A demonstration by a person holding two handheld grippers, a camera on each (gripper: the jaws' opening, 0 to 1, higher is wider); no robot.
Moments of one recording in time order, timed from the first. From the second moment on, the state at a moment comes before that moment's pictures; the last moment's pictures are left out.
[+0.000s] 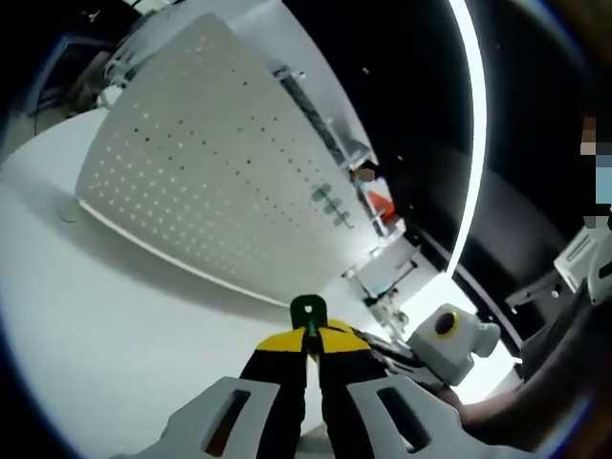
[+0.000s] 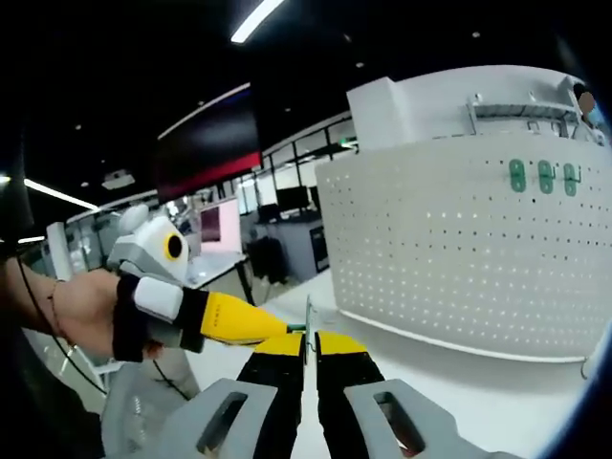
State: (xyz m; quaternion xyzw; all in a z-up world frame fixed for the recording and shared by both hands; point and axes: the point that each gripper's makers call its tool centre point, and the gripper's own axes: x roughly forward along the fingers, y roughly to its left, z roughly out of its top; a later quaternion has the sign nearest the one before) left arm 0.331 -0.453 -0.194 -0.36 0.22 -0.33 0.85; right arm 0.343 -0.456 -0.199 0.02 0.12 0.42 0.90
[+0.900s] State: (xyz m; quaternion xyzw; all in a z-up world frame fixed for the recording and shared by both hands) left arm 0.374 -0.422 -0.180 -0.18 0.19 -0.26 0.93; right arm 0.335 -0.514 -0.223 0.00 0.18 0.38 0.91
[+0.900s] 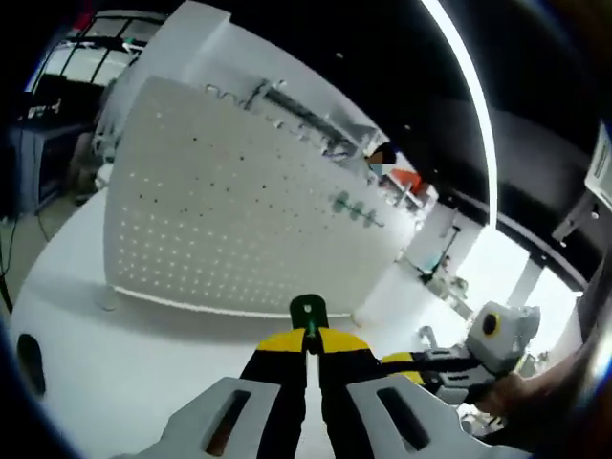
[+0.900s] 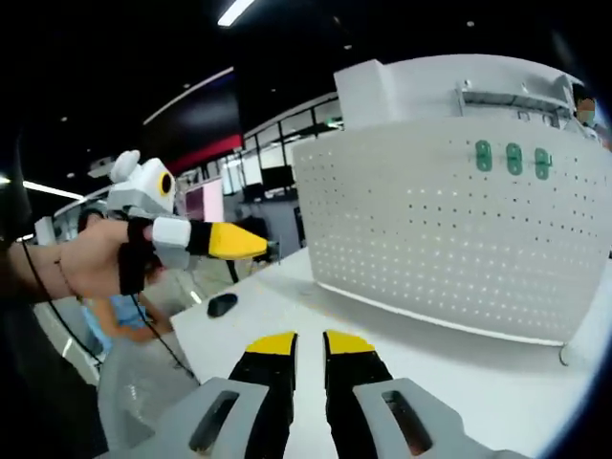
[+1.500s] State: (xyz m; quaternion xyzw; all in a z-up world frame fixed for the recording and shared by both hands) left arm 0.463 -0.377 -0.141 -0.03 0.10 -0.17 0.98; right arm 0.330 -0.547 -0.238 0.01 0.20 0.35 0.91
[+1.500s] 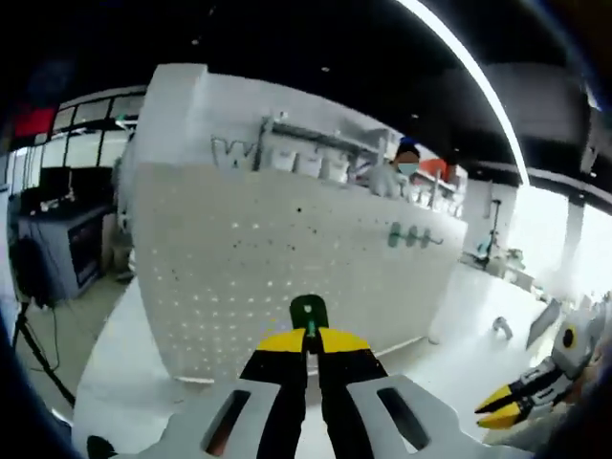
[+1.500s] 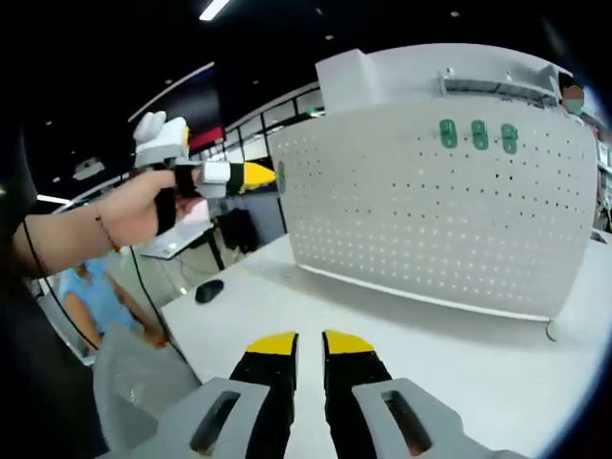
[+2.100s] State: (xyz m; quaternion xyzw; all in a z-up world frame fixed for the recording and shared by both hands) left arm 0.541 -0.378 -0.089 0.01 0.06 -0.11 0.99; right arm 0.322 -0.551 -0.251 0.02 0.22 0.35 0.91
